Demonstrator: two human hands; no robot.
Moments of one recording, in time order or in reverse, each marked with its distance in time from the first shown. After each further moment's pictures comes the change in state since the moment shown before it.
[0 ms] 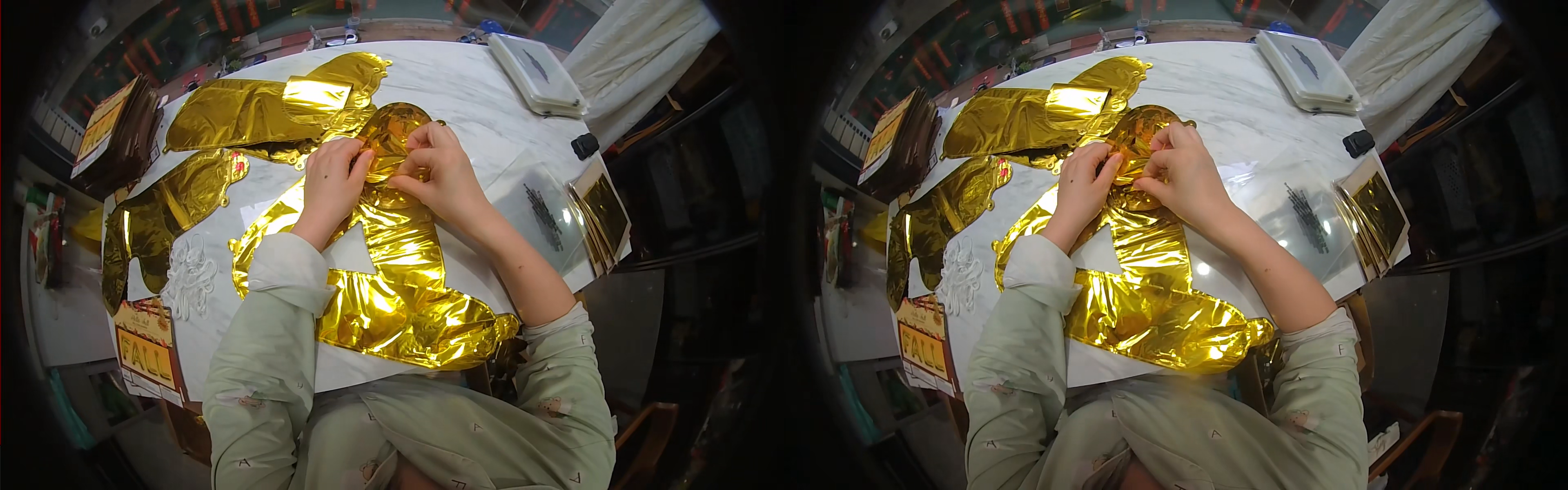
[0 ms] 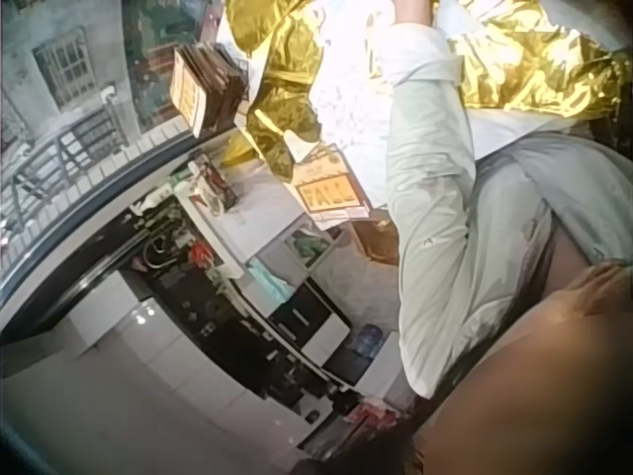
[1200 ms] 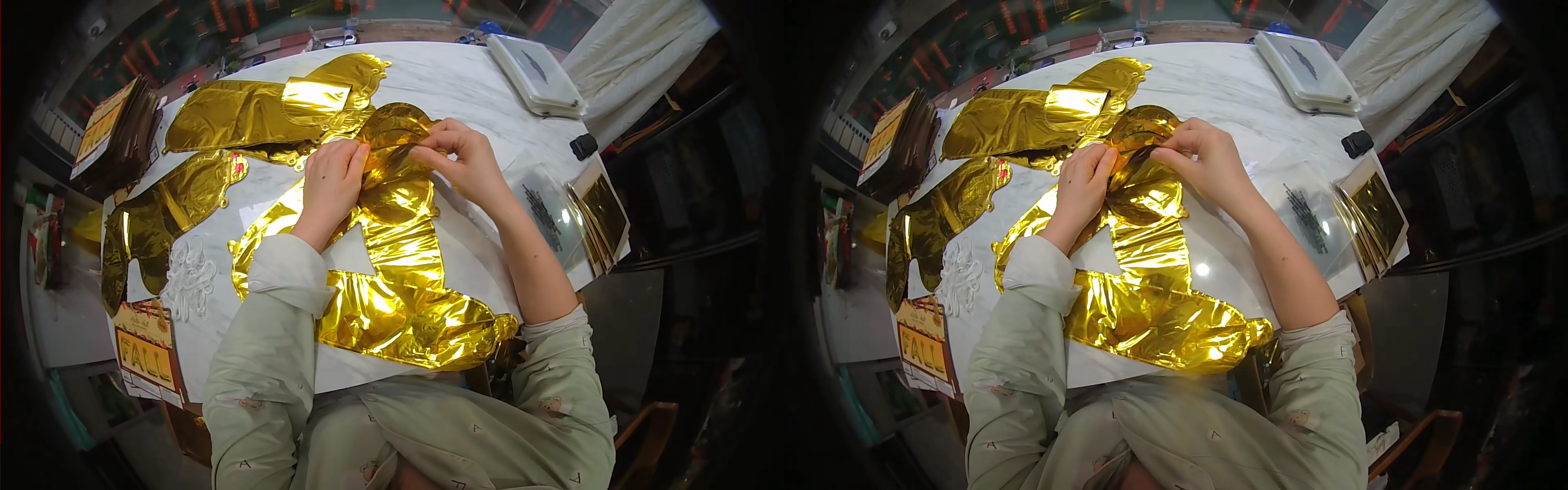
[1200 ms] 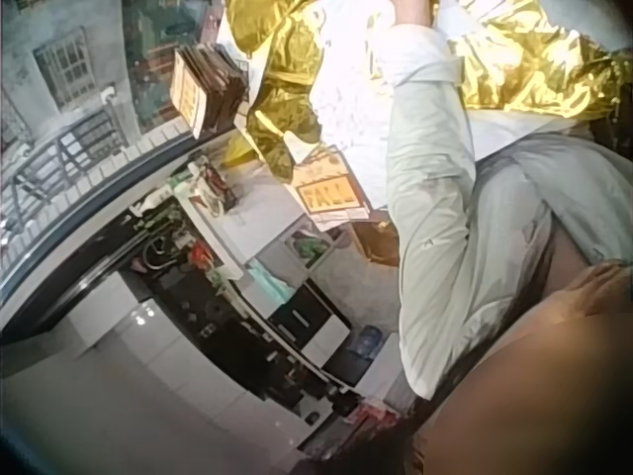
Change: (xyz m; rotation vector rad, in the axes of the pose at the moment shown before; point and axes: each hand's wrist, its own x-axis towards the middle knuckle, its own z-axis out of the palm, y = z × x) left_hand 0.002 0.002 -0.001 -0.043 0.034 -0.001; right_hand 0.009 0.025 -0.021 0.187 -0.043 0.220
